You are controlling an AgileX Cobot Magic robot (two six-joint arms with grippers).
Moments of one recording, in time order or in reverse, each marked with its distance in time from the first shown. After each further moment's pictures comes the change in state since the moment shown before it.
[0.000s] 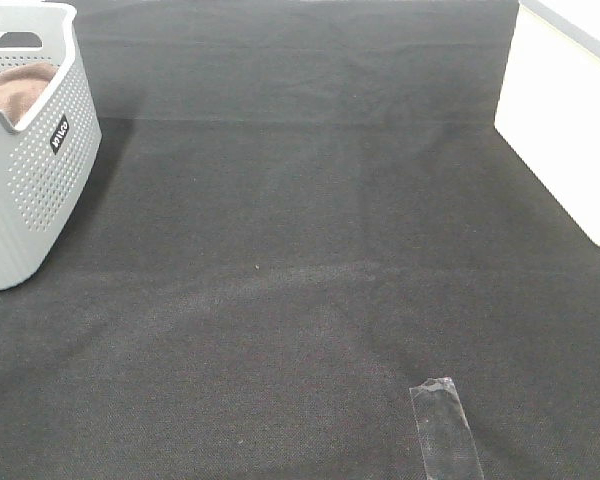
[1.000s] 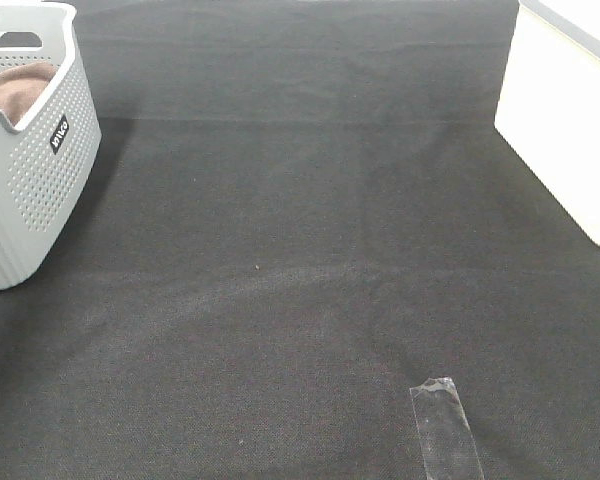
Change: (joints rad) left arm 0.044 1.786 -1.238 0.490 0.087 0.920; right arm 0.000 0.000 0.000 0.000 0.000 0.000
